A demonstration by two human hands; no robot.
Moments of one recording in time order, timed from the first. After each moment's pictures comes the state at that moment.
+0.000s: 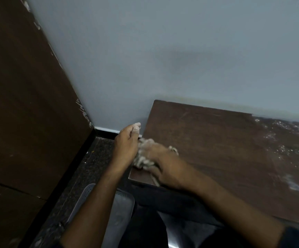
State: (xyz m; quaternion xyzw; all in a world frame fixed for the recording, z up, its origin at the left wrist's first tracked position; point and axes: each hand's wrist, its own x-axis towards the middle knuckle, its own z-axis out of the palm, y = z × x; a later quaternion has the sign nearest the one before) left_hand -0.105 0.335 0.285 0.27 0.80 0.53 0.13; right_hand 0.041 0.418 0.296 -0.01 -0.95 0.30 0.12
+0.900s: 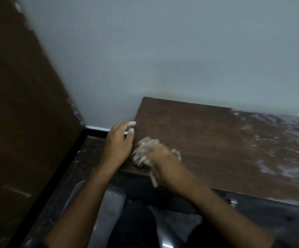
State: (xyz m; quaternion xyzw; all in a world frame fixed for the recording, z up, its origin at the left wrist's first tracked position) left_hand -0.075 0.325 0.298 0.39 0.81 0.43 0.02; right_hand 0.089 0.414 0.275 -0.10 -0.94 0.27 0.16
